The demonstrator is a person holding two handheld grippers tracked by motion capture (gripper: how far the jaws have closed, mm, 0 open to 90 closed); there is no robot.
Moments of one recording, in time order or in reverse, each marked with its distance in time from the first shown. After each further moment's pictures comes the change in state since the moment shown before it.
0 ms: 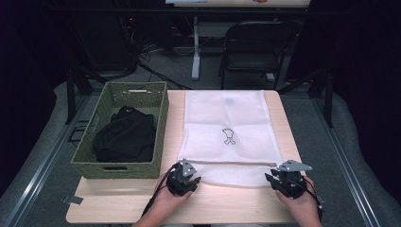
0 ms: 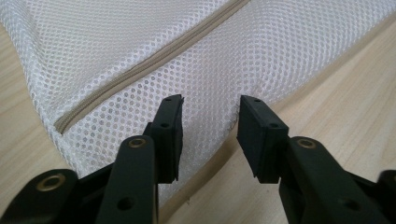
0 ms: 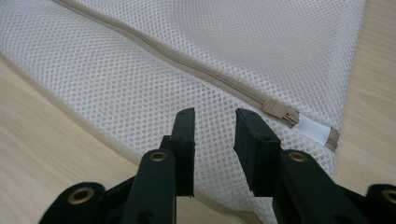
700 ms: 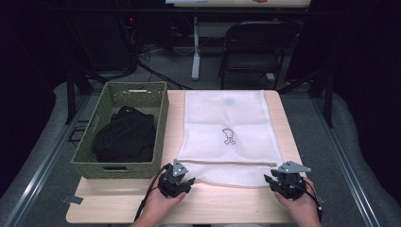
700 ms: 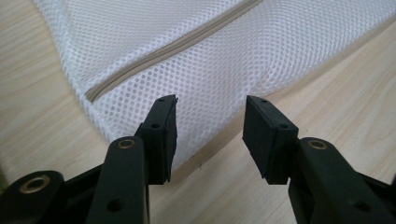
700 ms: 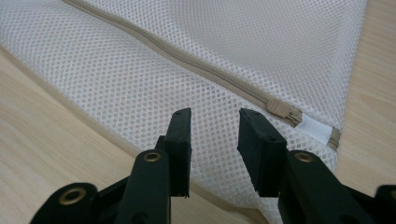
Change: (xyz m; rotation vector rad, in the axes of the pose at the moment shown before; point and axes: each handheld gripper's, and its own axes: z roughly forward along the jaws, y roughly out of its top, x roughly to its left) left arm 0.008 -0.007 -0.020 -0.004 0.001 -0.072; right arm 0.005 -0.001 -0.002 0.001 -0.008 -0.018
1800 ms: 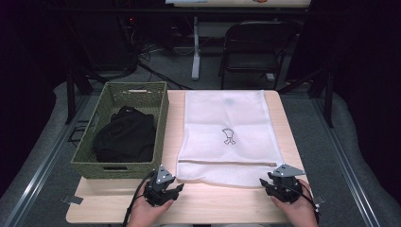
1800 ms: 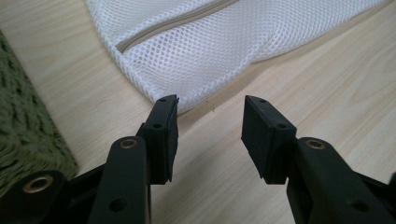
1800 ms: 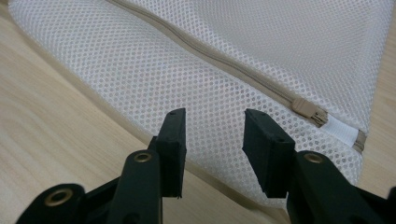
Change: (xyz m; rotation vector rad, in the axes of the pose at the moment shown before) left arm 0.011 -0.029 -0.032 -0.011 -0.005 -0.058; right arm 0.014 -0.002 0.001 0.016 0.018 -0.034
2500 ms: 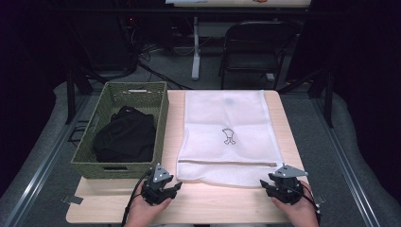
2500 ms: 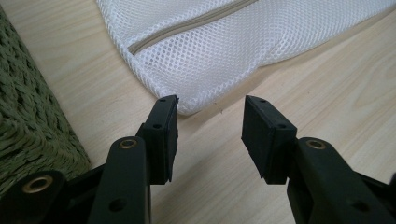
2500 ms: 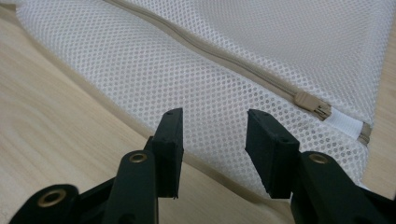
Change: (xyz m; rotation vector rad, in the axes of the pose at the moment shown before) left arm 0.007 0.000 -0.006 -0.012 0.005 -0.021; right arm -0.002 -0.003 -0.002 -0.008 0.021 0.022
